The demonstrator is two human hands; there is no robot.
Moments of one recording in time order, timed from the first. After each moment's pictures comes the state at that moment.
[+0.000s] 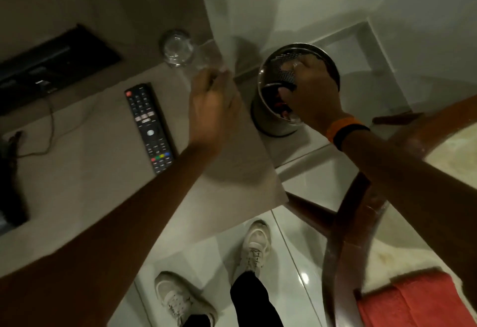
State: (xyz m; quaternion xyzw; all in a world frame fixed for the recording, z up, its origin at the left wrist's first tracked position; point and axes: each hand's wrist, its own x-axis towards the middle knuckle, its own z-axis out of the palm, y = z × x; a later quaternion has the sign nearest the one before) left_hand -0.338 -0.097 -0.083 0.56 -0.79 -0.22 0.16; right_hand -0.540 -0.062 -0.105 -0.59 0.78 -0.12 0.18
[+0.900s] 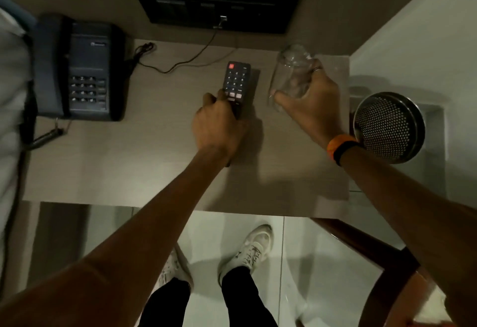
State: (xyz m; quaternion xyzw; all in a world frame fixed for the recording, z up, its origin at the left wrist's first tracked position) left_hand -0.143 -0.048 -0.077 0.77 -0.58 -0.23 0.11; right_hand -0.322 -0.097 -0.069 -0.63 0.68 -0.27 0.27
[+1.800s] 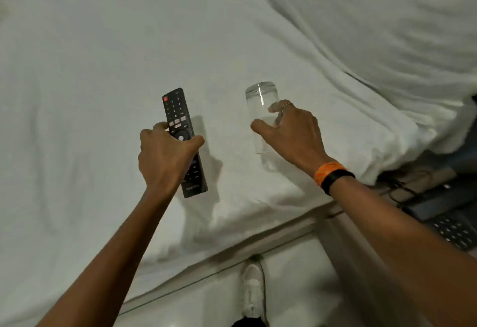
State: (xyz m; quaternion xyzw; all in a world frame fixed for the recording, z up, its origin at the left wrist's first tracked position) left_hand 0.402 0.379 0.132 0.95 0.10 -0.01 0.30; right_hand 0.358 0.154 0.111 -0.89 0.20 -0.06 0.40
